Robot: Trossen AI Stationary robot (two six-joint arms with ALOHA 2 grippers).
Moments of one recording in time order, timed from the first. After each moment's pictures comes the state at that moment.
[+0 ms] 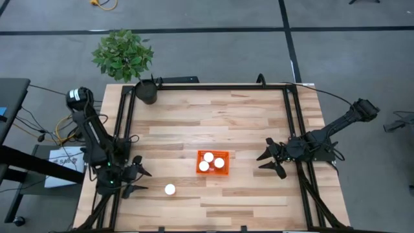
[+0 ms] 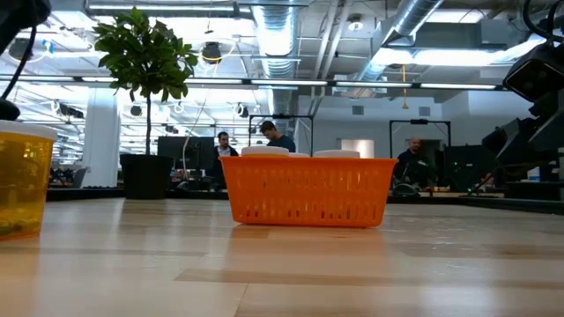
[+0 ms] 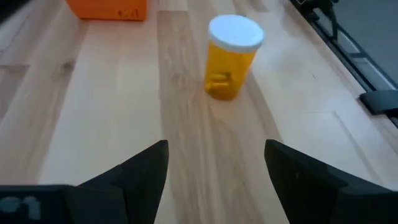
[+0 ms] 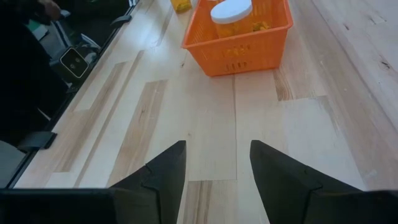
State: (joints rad) left arm -1.28 0.99 0.19 -0.07 -0.82 -0.89; right arm 0.48 0.53 0.00 0.04 0.16 0.41
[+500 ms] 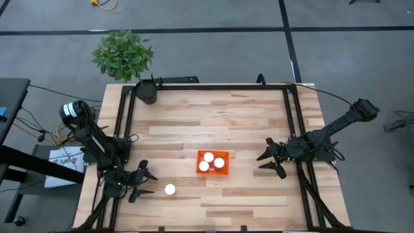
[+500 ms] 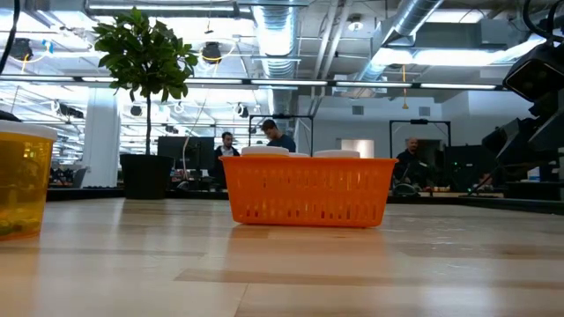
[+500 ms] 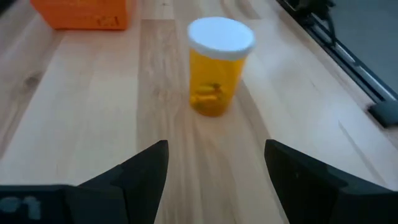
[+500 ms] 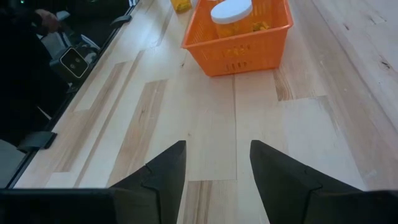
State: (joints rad) left arm -1.19 1.31 0.14 0.44 -0.79 -0.72; right arm 0.48 0.53 0.00 0.04 0.16 0.41
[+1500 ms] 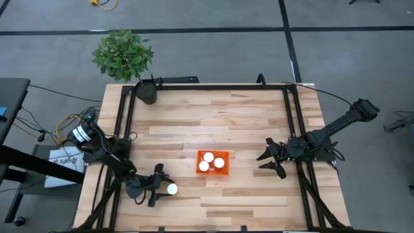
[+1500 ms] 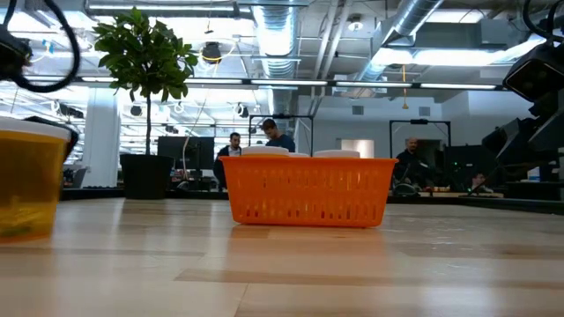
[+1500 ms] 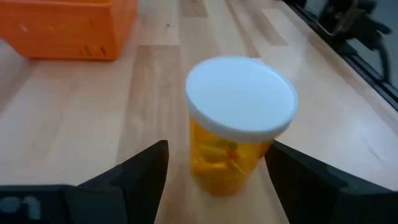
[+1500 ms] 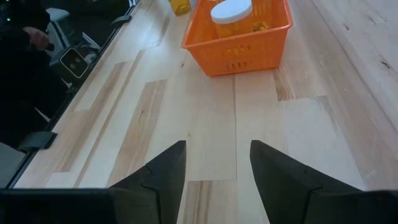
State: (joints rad) left arm -0.89 1.72 0.28 0.89 -0.64 -0.47; right arm 0.48 0.53 0.00 0.04 0.16 0.41
